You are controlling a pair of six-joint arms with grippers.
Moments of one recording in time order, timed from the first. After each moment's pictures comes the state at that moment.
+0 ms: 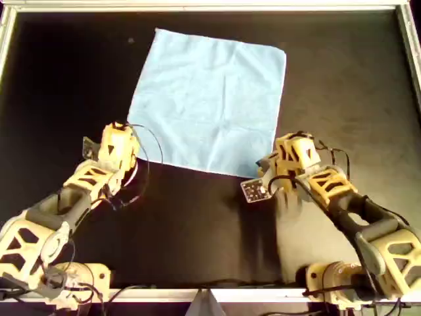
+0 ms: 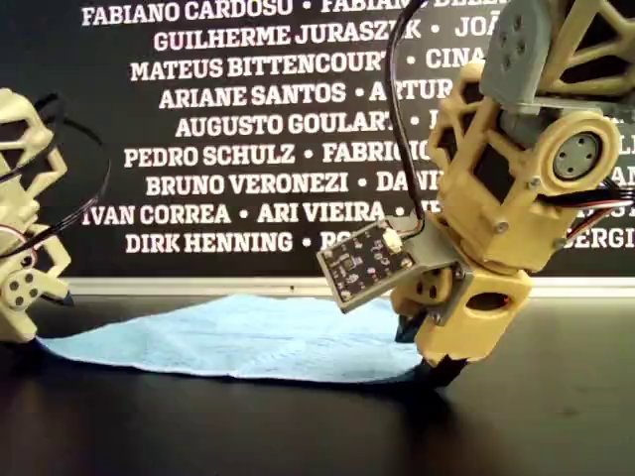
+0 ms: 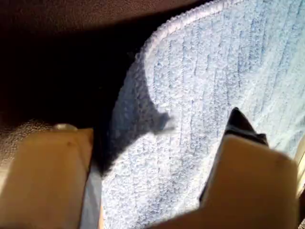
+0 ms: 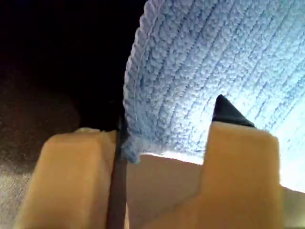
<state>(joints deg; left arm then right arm) -20.1 83.0 121.7 7.7 -9.6 0.3 24.5 84.4 119.8 23.6 -7.6 0.4</state>
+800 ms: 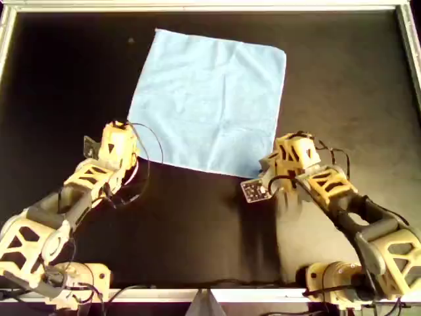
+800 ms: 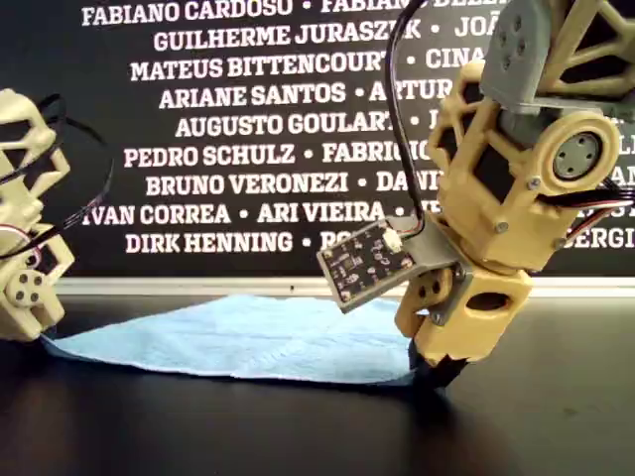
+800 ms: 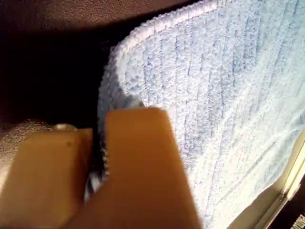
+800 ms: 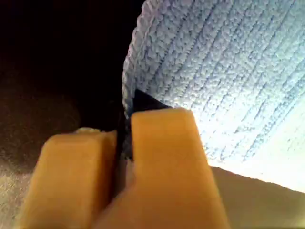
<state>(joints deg) -20.1 82.9 120.4 7.7 -9.0 -0.1 24.5 84.4 119.8 23.6 -7.6 0.4</state>
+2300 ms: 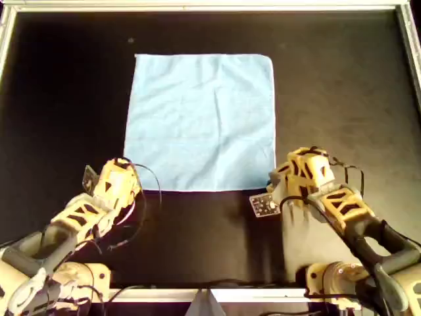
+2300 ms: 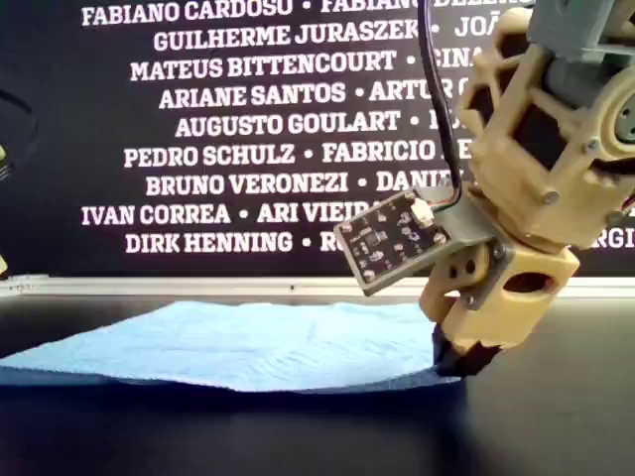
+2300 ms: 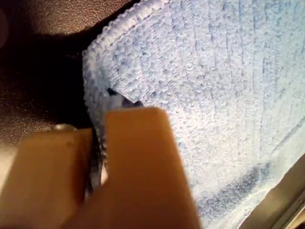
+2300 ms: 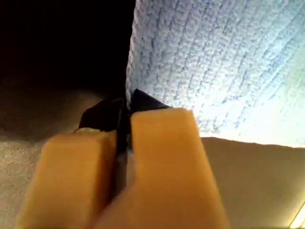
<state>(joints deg) -28.7 109.1 147.0 9.1 -8.4 0.2 23.8 102.2 135.4 23.3 -7.6 -0.4</state>
